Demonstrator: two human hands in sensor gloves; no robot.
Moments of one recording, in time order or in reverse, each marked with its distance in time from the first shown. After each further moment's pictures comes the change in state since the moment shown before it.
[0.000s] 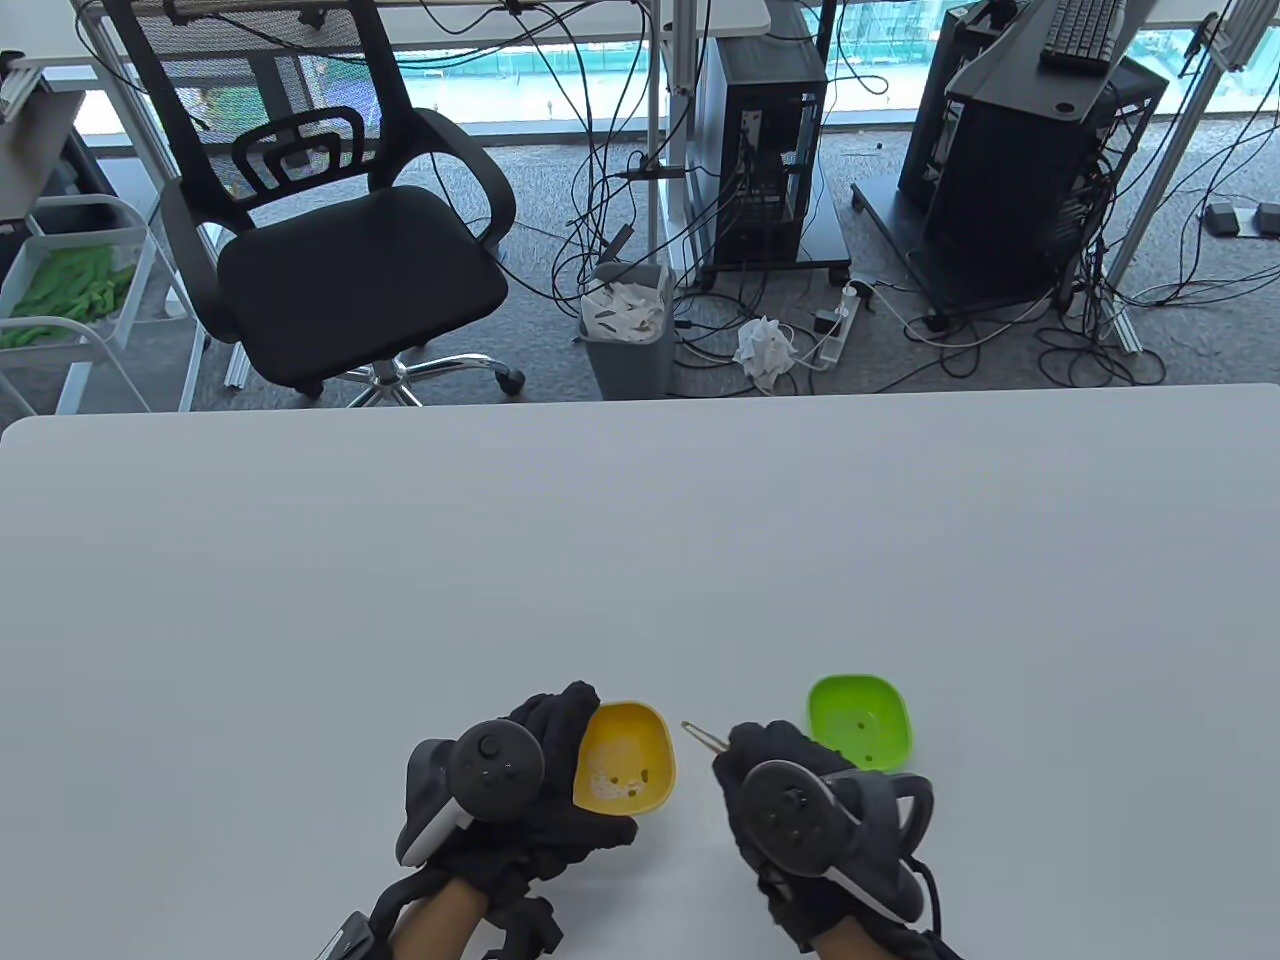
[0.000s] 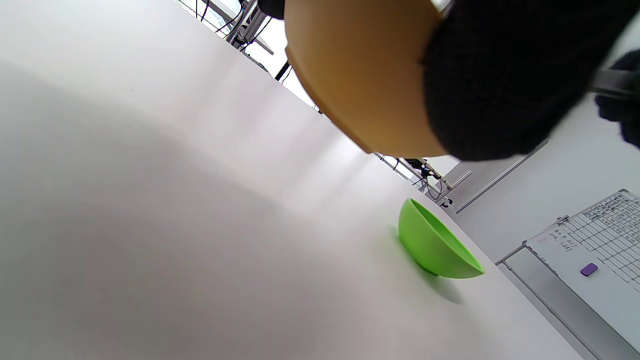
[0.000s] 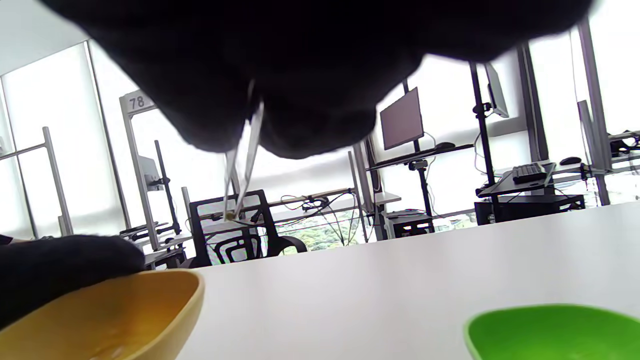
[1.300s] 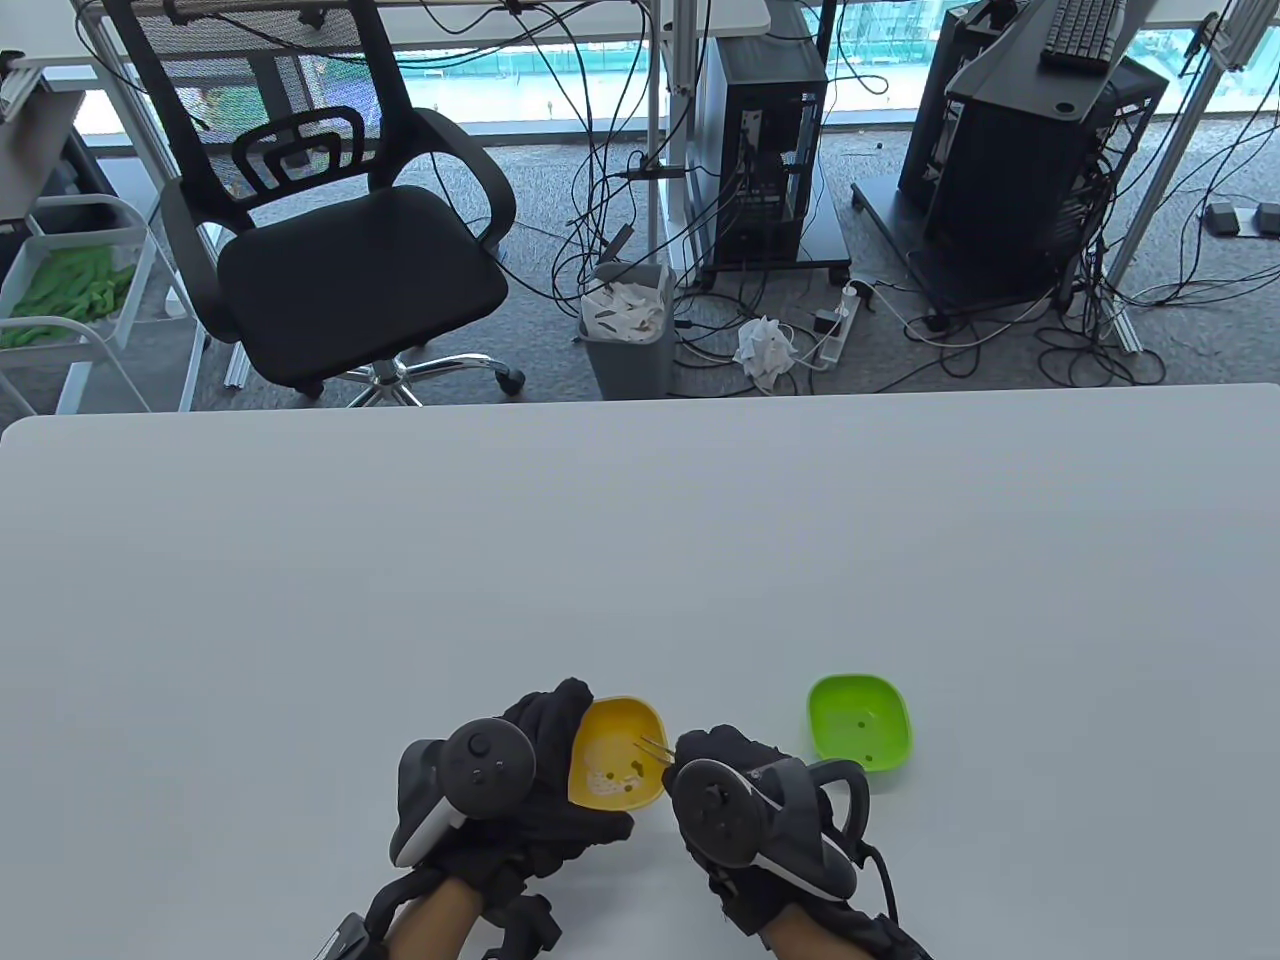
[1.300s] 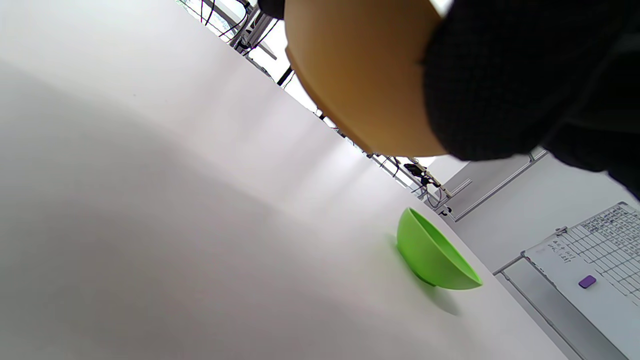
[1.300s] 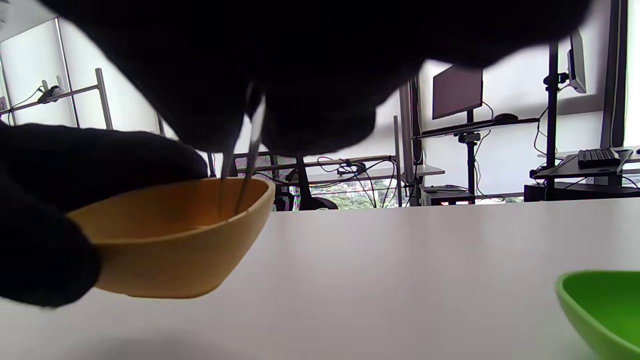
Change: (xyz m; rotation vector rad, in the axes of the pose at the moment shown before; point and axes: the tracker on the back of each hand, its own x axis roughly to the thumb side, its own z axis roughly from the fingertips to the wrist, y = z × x) left_hand -0.002 0.004 0.001 0.015 0.005 0.024; right_hand 0.057 0.051 -0.006 0.159 -0.185 0.105
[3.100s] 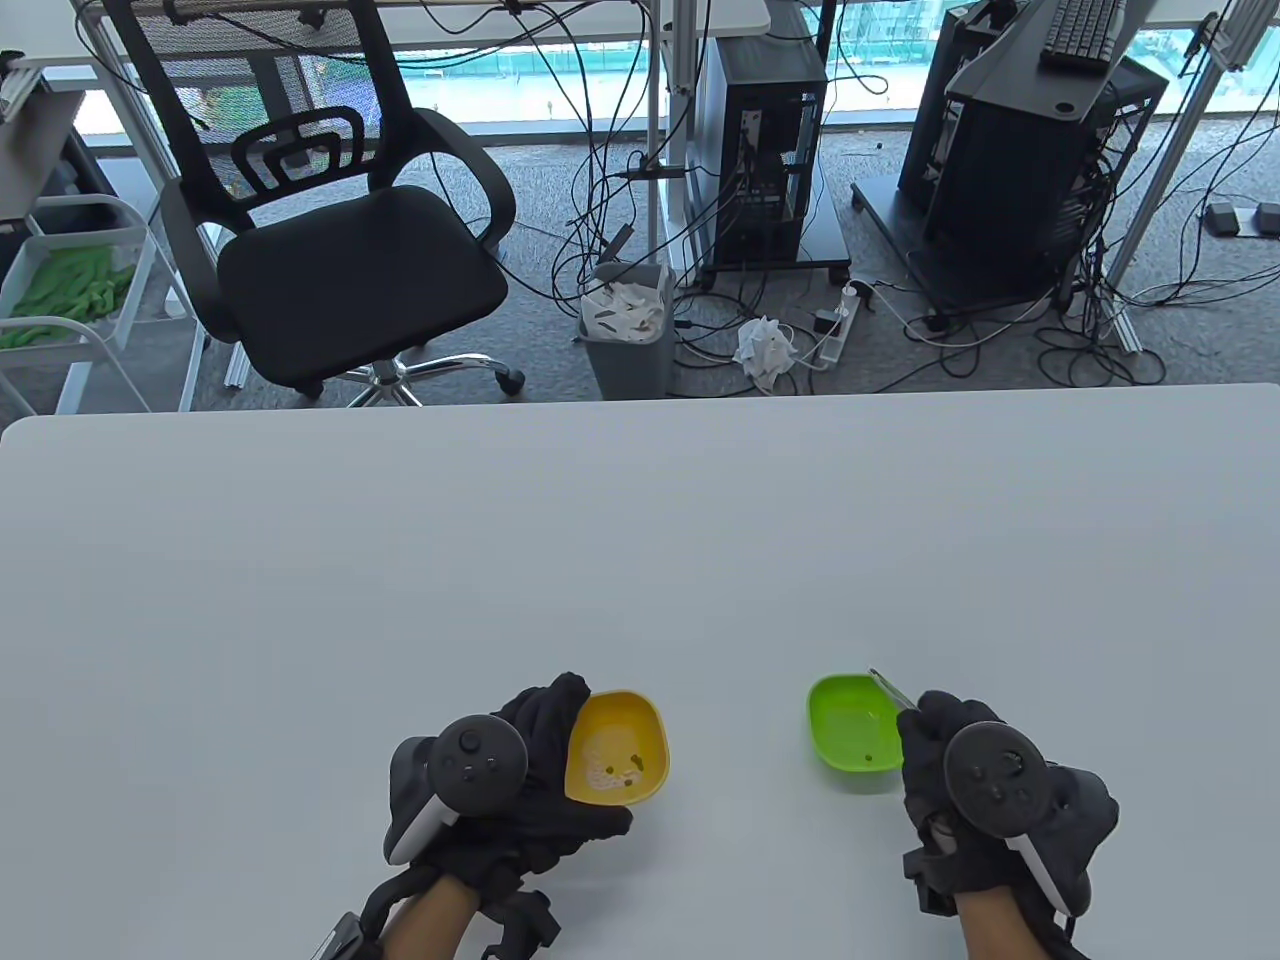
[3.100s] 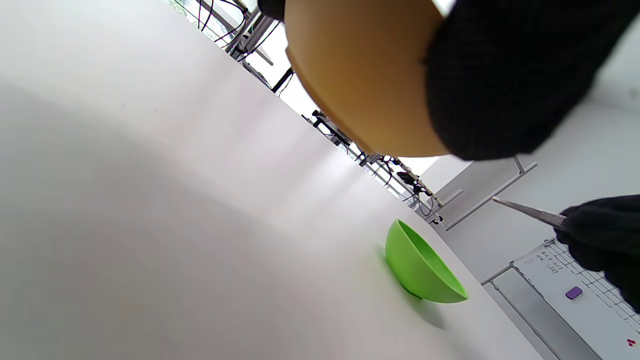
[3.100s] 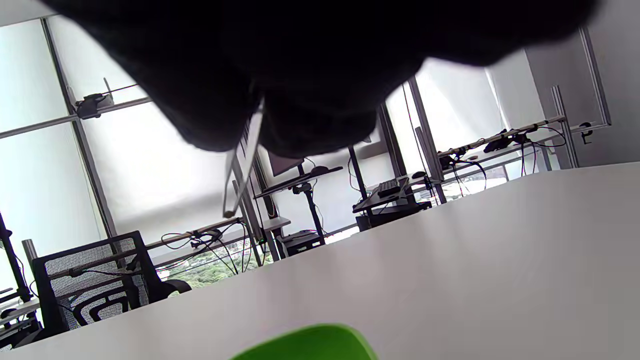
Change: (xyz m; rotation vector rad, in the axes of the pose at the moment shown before) left_hand -0.001 0.005 0.001 0.018 -0.011 0.032; right_hand -0.168 -0.026 0.049 -0.219 0.496 -0.107
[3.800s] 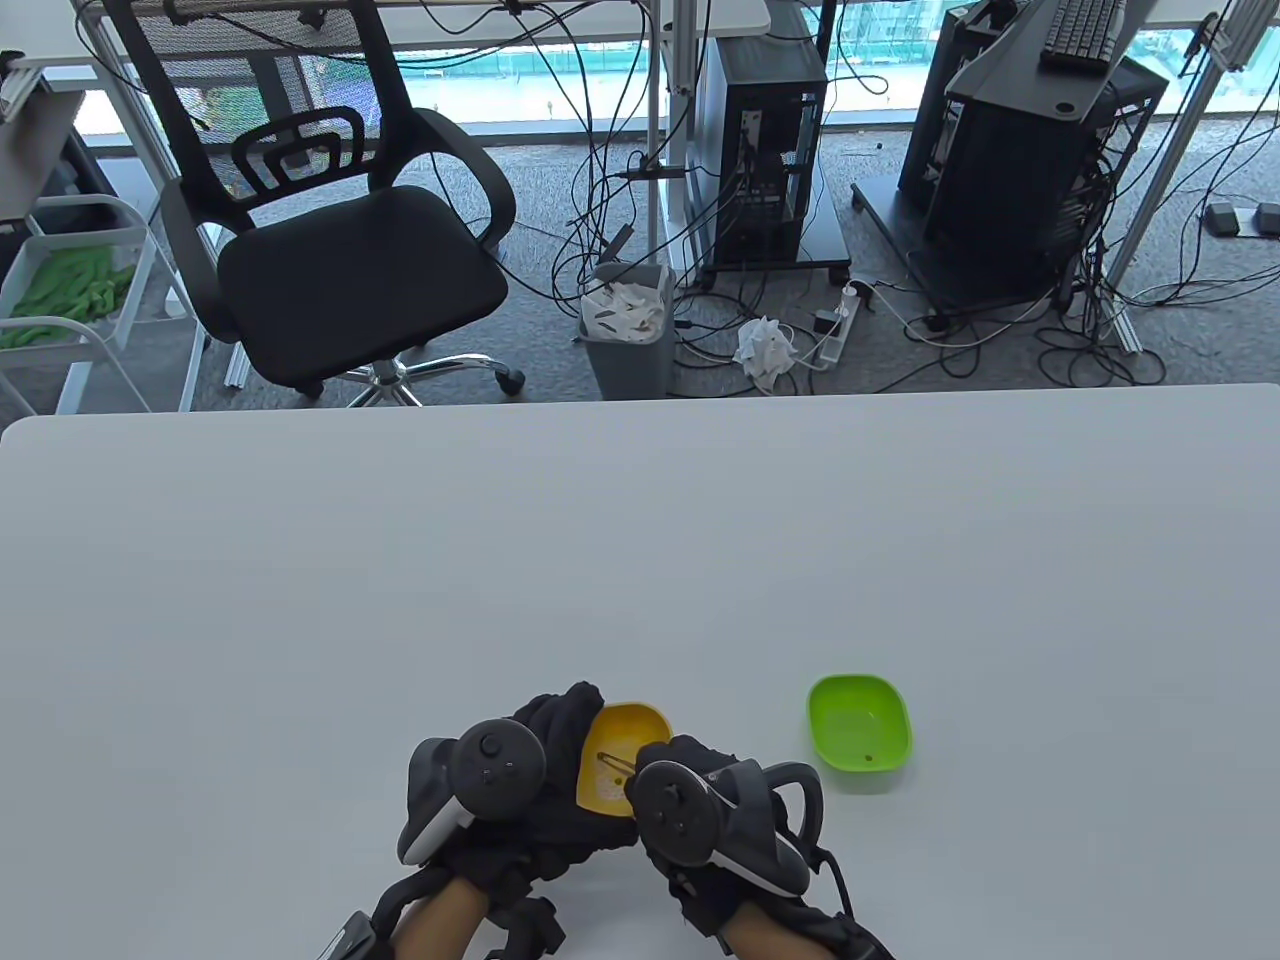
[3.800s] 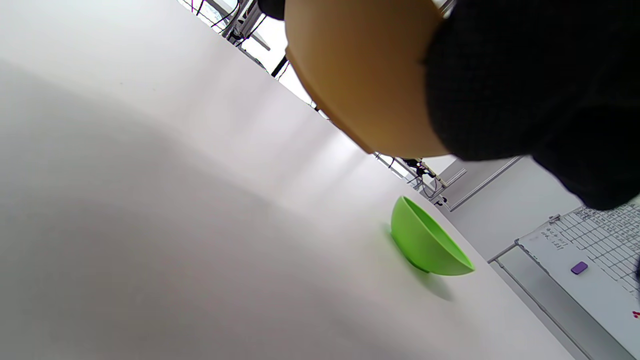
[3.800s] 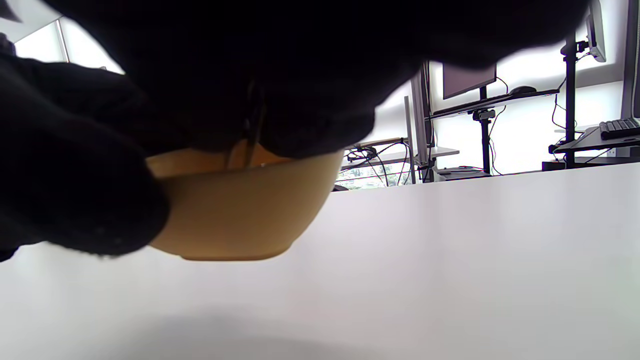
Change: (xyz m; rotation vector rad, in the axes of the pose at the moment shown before) left_hand 0.004 -0.010 -0.003 -0.044 -0.005 -0.041; right_hand 0.181 0.071 0.050 0.257 -0.497 0.045
